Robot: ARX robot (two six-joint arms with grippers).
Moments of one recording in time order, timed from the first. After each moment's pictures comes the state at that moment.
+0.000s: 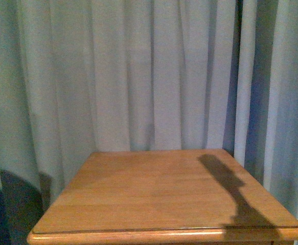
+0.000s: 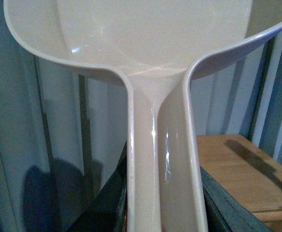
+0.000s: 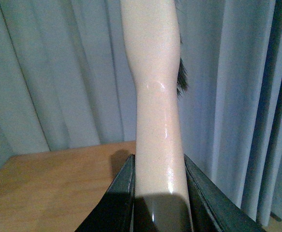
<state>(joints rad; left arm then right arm) 0.06 0.33 0.44 0.10 0.24 -0.03 0.42 0.73 0.54 0.38 0.43 0.04</state>
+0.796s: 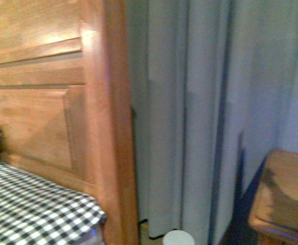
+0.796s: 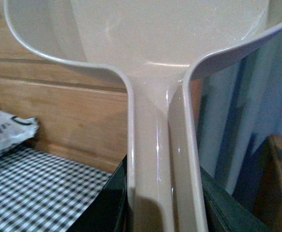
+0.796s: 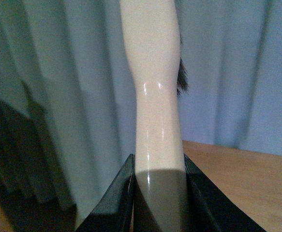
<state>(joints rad) 0.06 0.32 0.43 0.10 0.24 -0.03 0.42 0.73 0.54 0.38 0.43 0.03</state>
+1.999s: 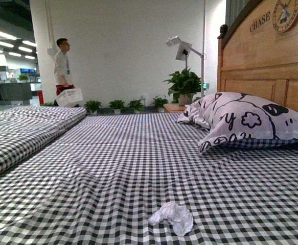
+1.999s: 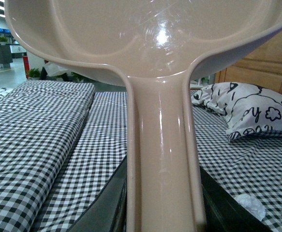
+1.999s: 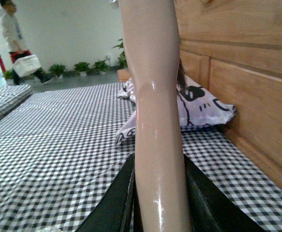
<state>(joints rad) 0.06 0.32 0.43 0.10 0.22 -0.03 0.42 0.73 0.54 0.38 0.42 0.03</state>
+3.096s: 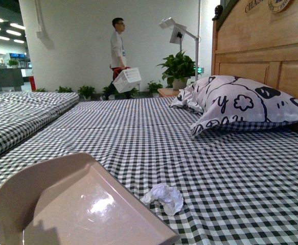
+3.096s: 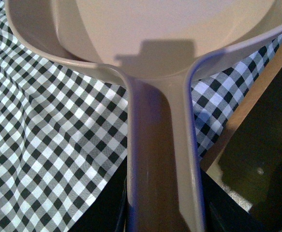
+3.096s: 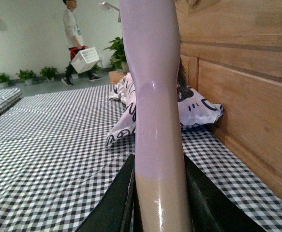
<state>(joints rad) 0.13 1.18 0.71 -0.41 0.55 1.02 0.42 0.73 0.54 0.38 0.43 0.03</state>
